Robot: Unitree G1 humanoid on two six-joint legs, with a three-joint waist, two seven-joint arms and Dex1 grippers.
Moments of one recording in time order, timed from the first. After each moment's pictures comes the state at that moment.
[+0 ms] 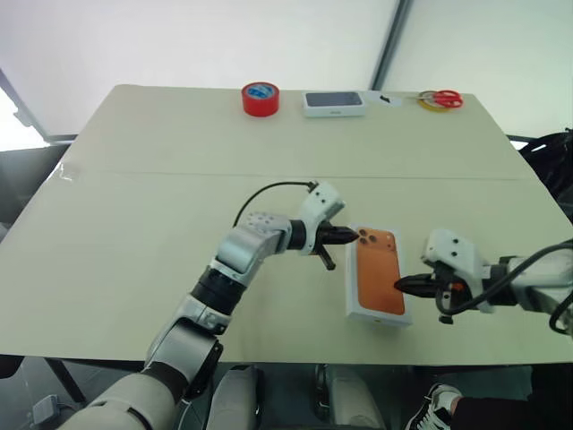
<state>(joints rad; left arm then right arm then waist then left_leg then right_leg) -0.76 0.06 -0.38 0.26 -0.20 0.69 -0.78 -0.02 -1.12 -0.10 -0.57 0.49 0.90 0.97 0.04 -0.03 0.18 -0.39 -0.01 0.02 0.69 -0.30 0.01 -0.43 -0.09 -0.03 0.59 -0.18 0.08</state>
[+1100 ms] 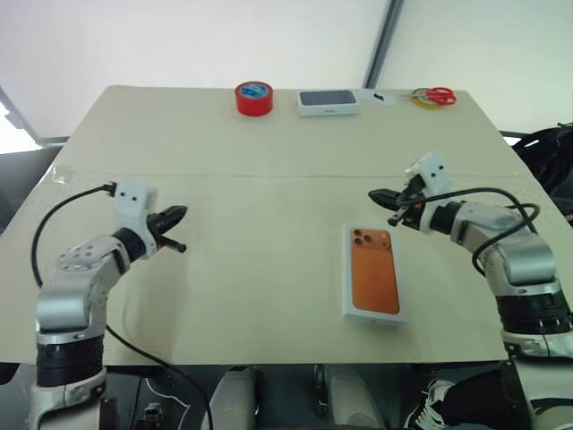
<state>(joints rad) -0.26 0.53 0.32 -0.25 -0.32 0.78 -0.56 -0.50 -0.67 -0.04 -0.01 0.37 0.63 0.74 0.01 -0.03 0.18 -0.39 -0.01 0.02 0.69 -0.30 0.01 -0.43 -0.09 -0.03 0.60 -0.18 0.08</state>
